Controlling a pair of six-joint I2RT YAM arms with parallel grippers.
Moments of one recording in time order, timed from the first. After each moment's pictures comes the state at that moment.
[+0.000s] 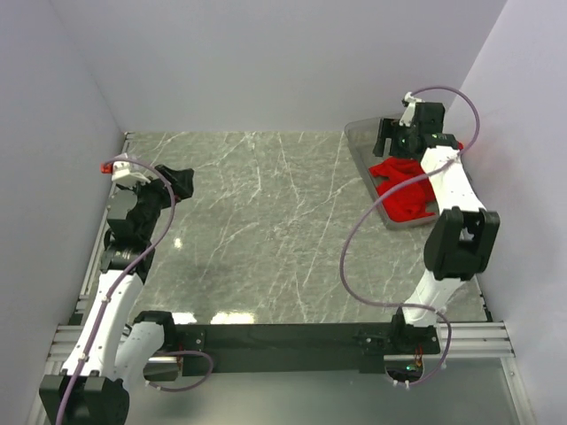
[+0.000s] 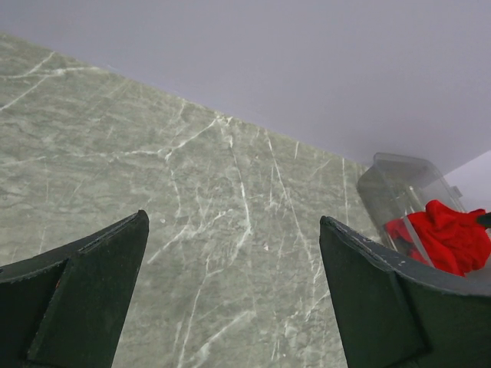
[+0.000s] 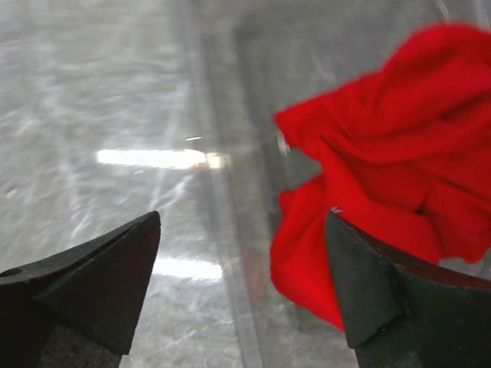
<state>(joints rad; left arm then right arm) -0.04 0.82 0.67 0.11 0.07 -0.52 -0.07 1.72 1.60 -0.55 -0.22 0.02</state>
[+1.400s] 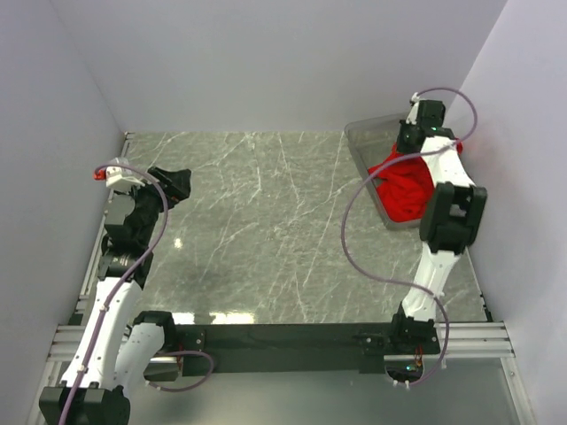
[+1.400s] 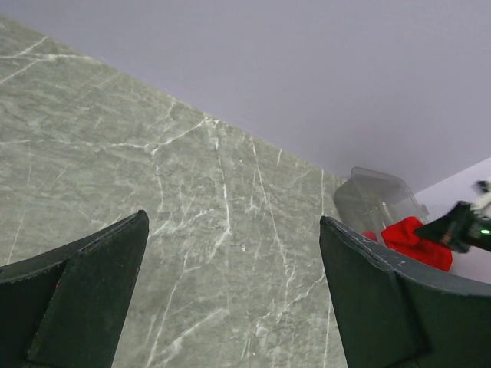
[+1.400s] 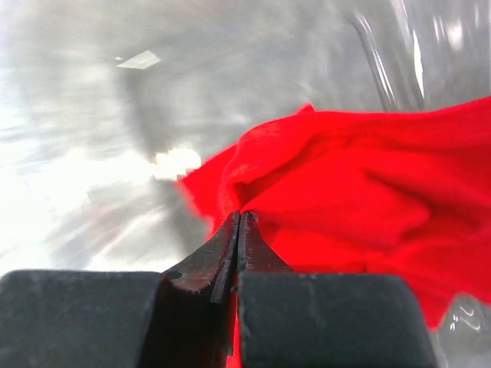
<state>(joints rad) -0.04 0.75 0.67 0.06 0.04 -0.63 -0.14 2.13 1.87 -0.53 -0.05 0.04</state>
